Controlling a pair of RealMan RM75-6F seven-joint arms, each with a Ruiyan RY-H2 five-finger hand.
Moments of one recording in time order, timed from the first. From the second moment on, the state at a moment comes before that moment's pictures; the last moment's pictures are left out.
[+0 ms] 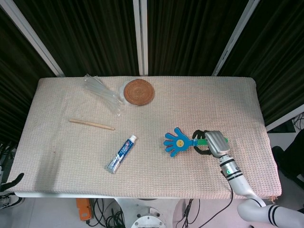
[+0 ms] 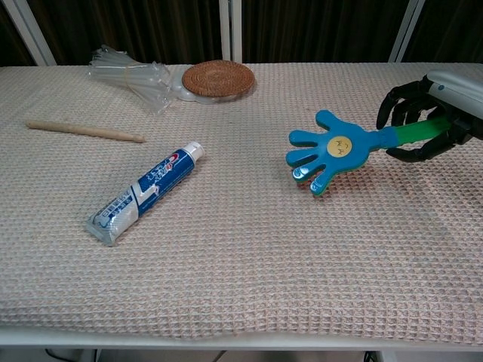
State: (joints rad) left arm 0.01 -1.09 -0.01 -1.42 1.57 1.61 -0.17; right arm 0.50 -1.50 0.11 -1.41 -1.38 1.14 0.12
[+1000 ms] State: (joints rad) left arm 0.00 -1.10 -0.01 -1.42 1.57 1.61 -0.17; right arm 0.46 -1.48 0.26 -1.56 -1.40 1.28 0.71
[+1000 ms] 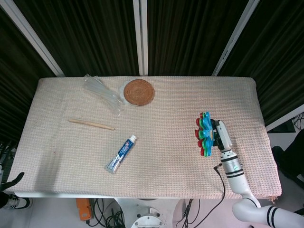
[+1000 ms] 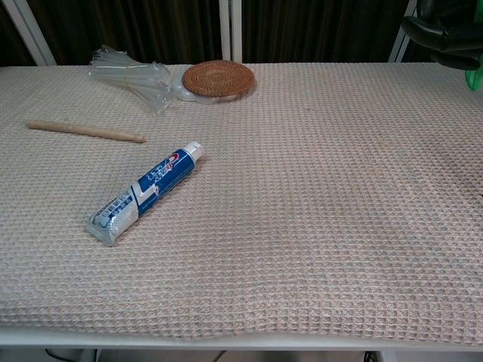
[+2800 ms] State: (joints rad) left arm 0.00 -1.10 -0.01 -1.40 1.57 1.60 -0.19; right arm 0.52 -1.45 0.25 -1.45 -1.33 1.19 -0.28
